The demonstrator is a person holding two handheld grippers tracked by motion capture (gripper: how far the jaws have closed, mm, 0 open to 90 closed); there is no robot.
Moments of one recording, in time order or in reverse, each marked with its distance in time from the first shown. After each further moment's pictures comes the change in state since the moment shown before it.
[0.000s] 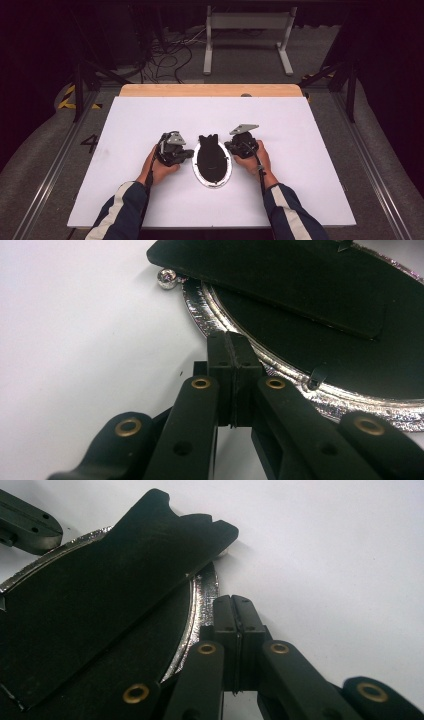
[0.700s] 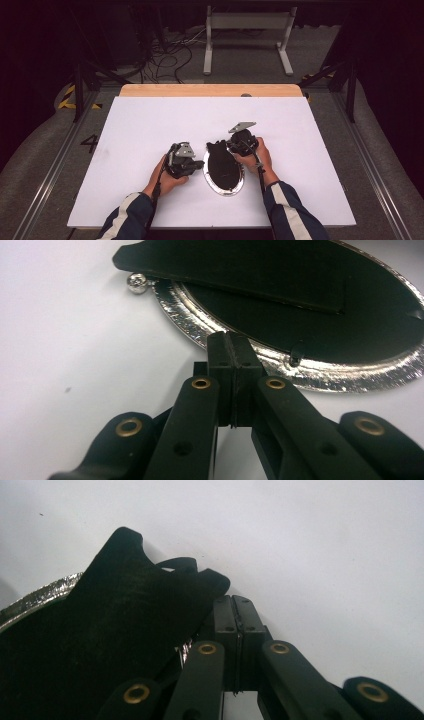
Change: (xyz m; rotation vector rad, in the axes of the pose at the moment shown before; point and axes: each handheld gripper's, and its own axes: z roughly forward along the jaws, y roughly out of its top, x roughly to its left) left arm -0.045 -0.002 0.005 -0.027 -0.083 0.044; right arm -0.001 0.008 0.000 0.057 -0.052 -0.043
